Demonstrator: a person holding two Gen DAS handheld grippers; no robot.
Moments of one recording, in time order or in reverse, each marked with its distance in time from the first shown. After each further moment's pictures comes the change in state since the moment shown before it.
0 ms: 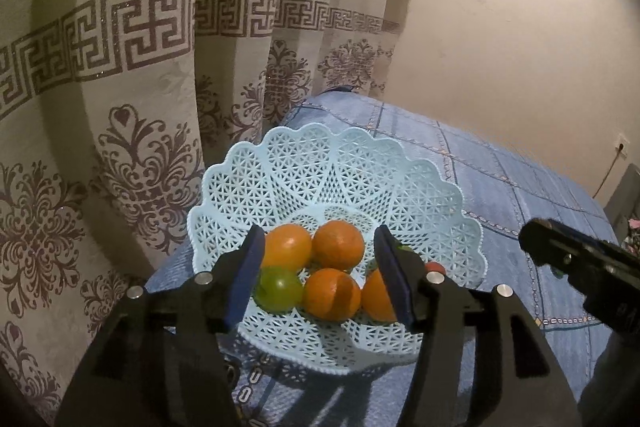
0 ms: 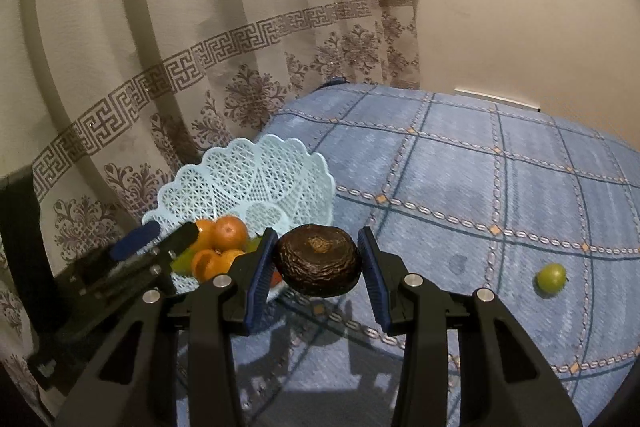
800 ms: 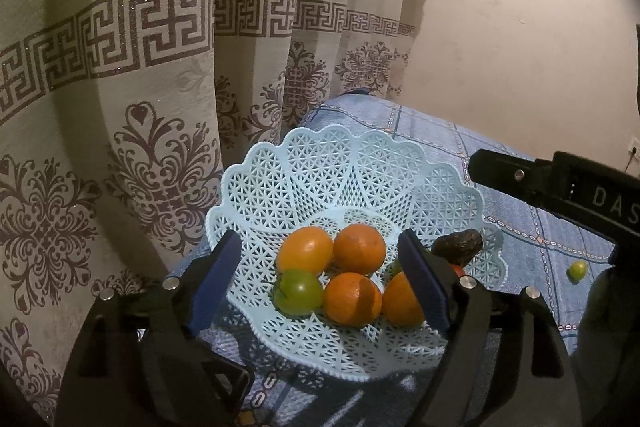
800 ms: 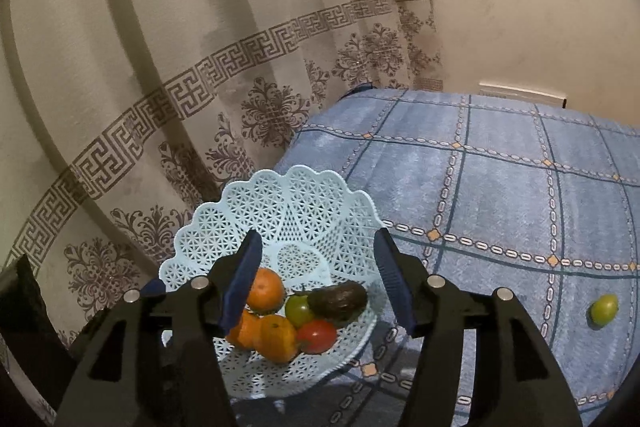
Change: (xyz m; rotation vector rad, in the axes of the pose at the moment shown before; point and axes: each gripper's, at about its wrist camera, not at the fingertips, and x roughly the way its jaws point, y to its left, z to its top) left arm 0.002 0.007 0.000 -0.014 -0.017 0.053; right arm 0.043 0.013 0.032 0.068 0.004 0.082
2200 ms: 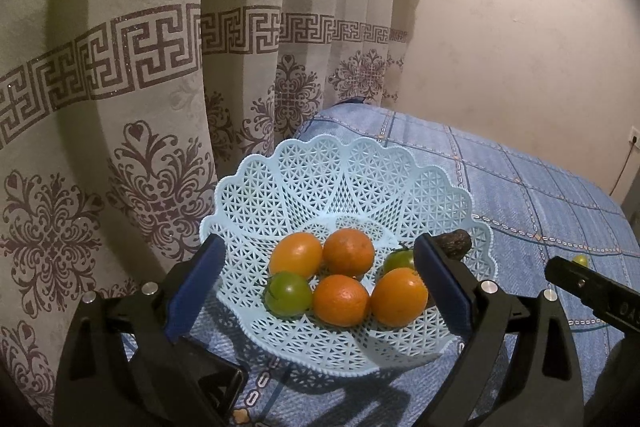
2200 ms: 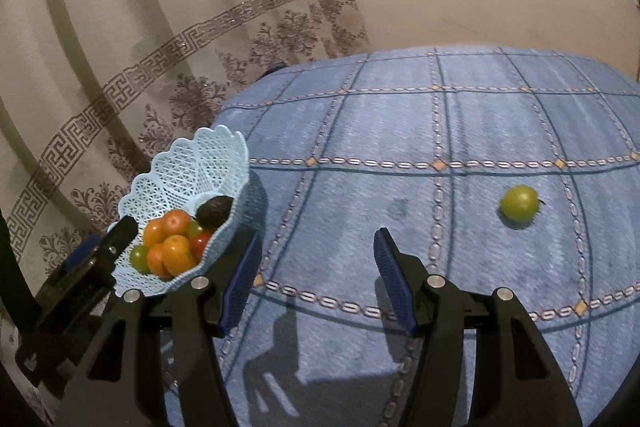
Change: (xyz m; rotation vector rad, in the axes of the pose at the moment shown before) left arm -0.010 -0.014 -0.004 0.047 -0.045 0.015; right arm -0.053 -0.081 -0.064 0.159 0.014 -0.140
